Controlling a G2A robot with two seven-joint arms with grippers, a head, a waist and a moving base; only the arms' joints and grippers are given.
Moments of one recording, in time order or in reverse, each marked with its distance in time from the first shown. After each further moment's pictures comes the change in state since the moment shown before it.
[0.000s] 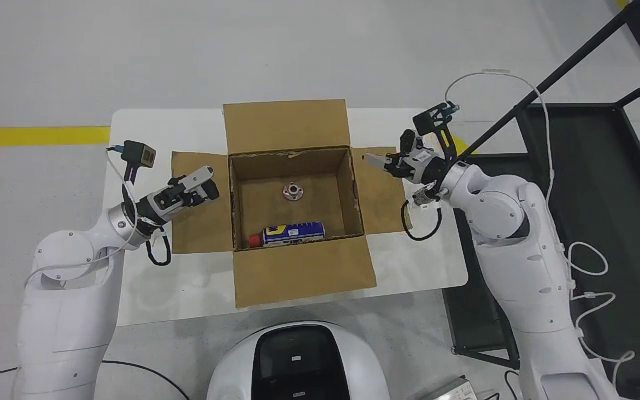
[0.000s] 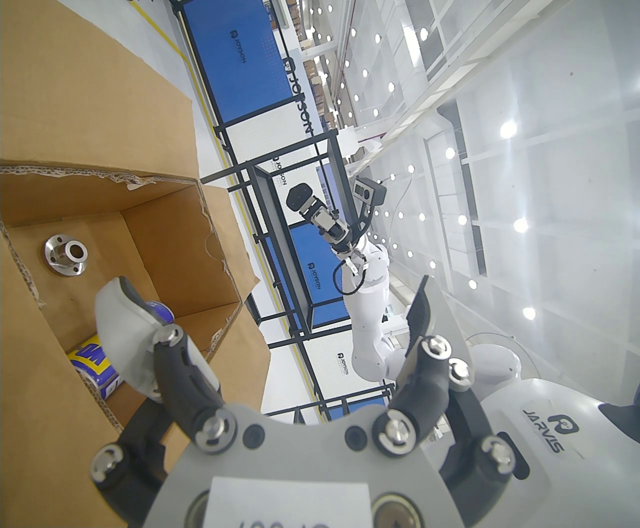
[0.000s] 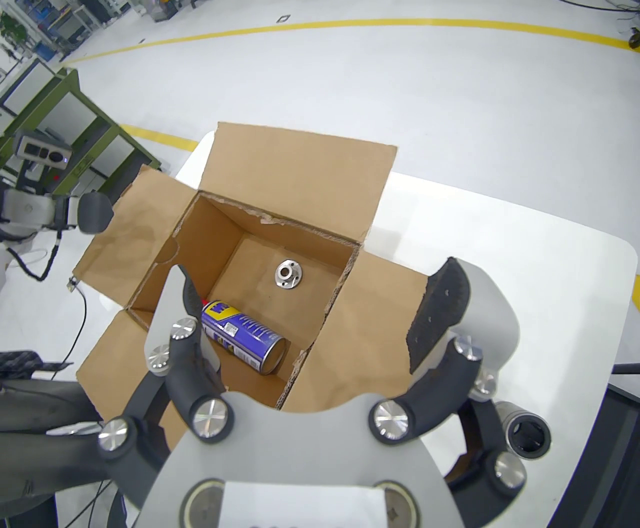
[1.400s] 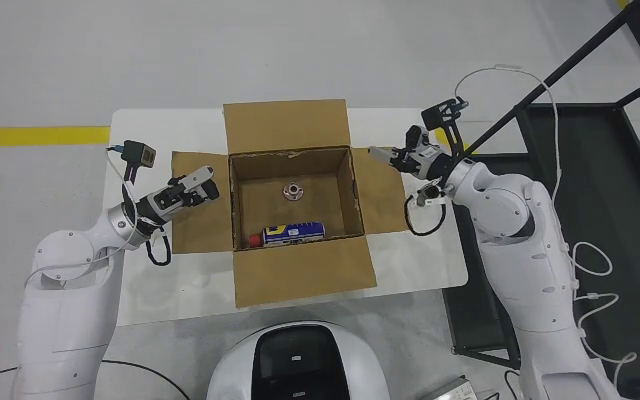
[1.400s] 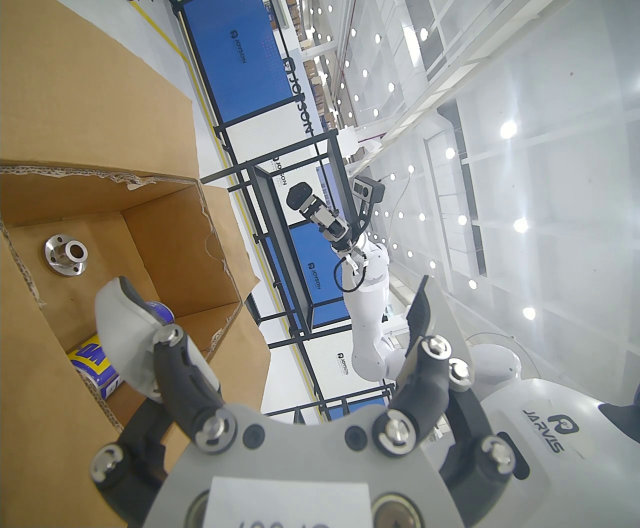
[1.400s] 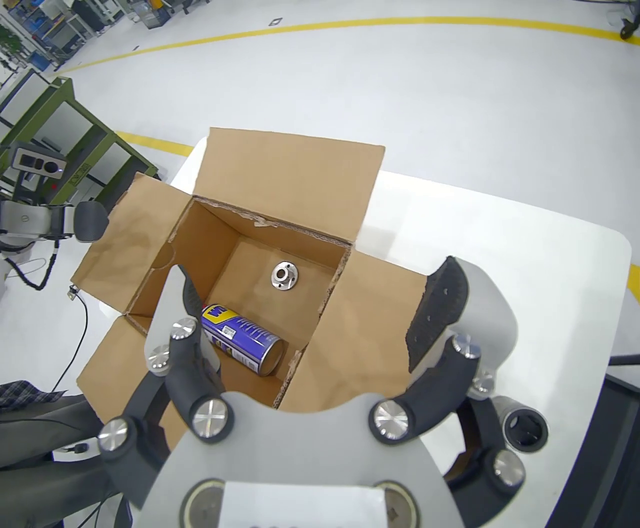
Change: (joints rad) left arm 0.000 0.000 0.000 0.000 0.000 0.000 0.000; right arm -0.018 0.002 0.056 -0.006 0.000 0.033 -0.033
